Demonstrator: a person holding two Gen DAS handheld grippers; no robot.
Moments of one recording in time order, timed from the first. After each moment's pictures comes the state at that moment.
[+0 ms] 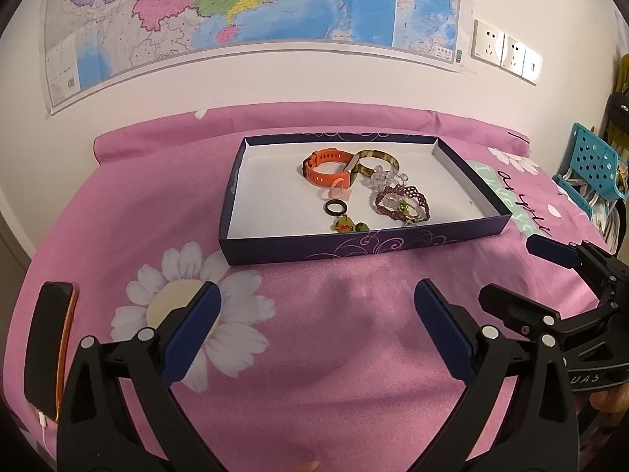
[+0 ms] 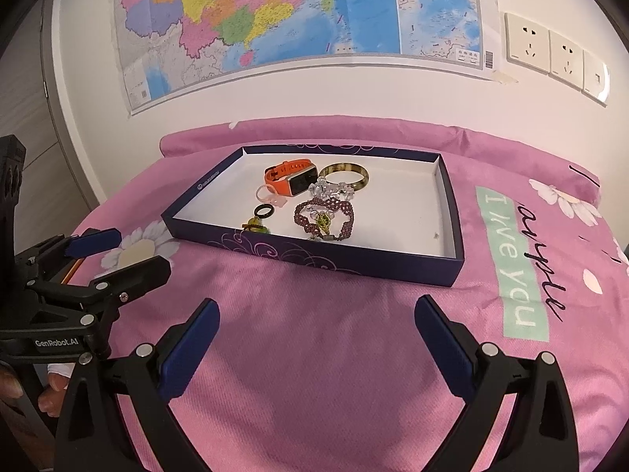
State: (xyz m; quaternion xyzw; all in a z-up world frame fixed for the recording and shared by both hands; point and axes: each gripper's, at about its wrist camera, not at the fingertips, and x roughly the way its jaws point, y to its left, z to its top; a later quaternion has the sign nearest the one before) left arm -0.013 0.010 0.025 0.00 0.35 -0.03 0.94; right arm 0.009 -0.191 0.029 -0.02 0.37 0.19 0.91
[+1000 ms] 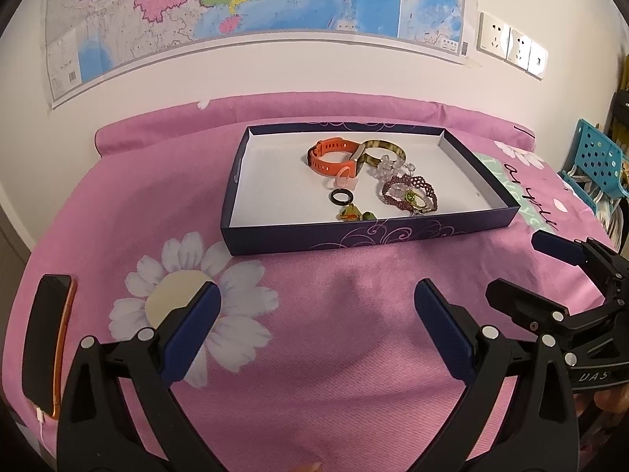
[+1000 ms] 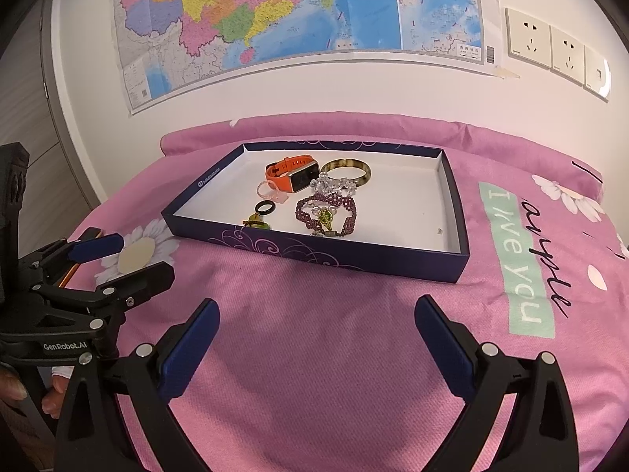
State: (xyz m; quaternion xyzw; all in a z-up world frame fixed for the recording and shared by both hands) left arm -0.010 0.012 0.018 0.00 0.36 -0.03 0.93; right arm 0.009 -0.190 0.025 -0.02 0.37 0.20 0.91
